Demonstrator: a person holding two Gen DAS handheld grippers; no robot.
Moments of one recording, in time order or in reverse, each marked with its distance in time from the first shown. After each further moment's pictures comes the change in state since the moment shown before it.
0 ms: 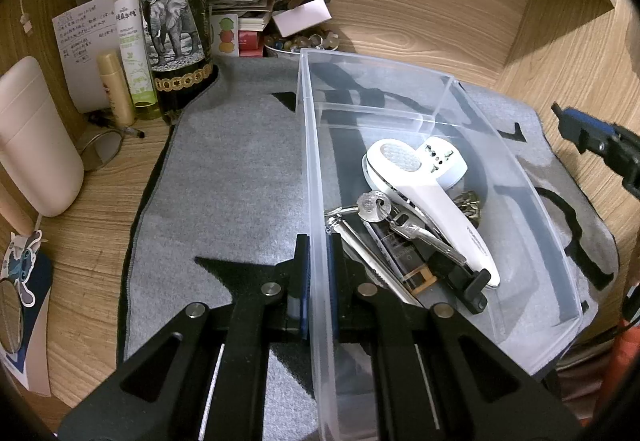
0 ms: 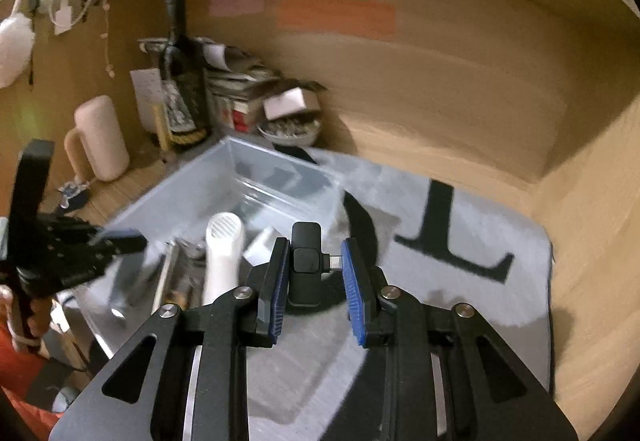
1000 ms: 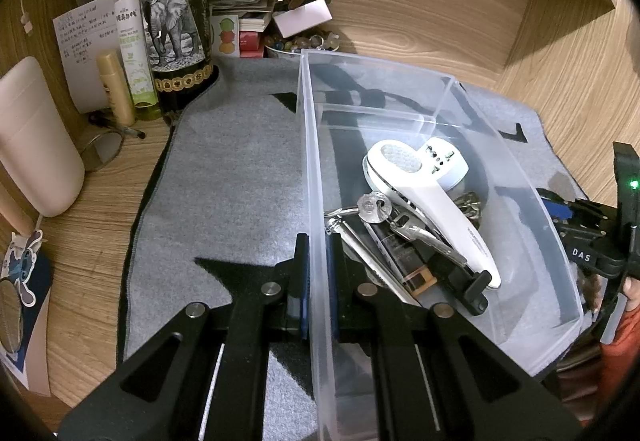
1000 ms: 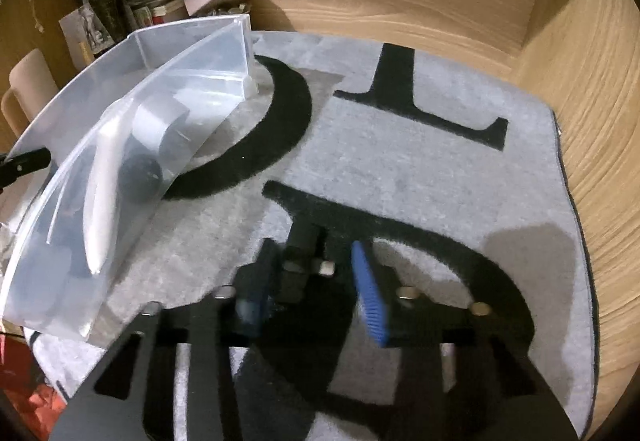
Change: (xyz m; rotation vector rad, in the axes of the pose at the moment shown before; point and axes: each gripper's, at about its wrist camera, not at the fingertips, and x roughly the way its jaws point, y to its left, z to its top) left arm 0.000 0.000 0.001 0.000 0.000 0.001; right arm 0.056 -0.058 -0.083 0.145 0.270 -0.074
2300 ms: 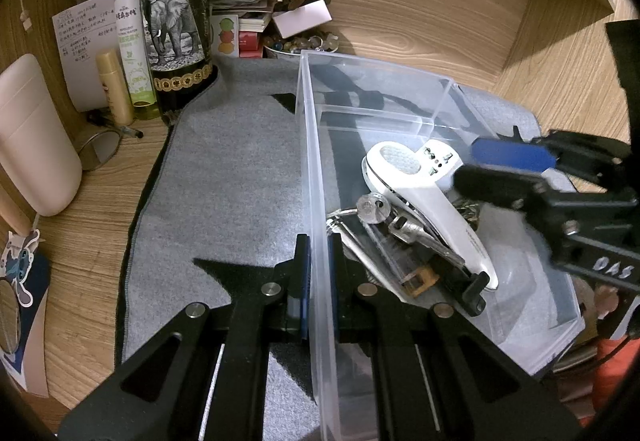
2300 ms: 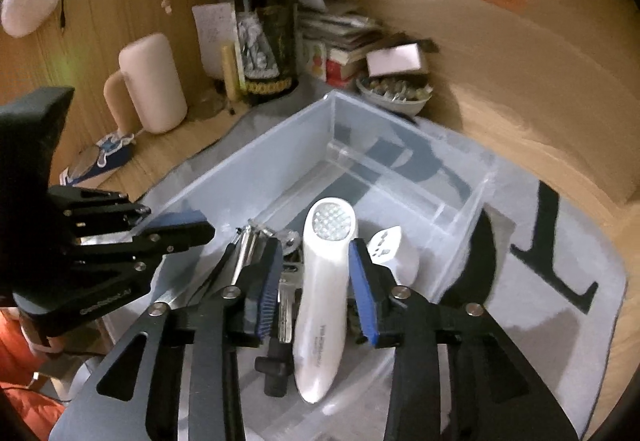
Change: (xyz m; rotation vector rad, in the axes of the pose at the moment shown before) left arm 0.000 0.000 0.000 -0.005 -0.001 -0.008; right arm -0.026 0.127 0.071 -0.292 -0.098 0.242
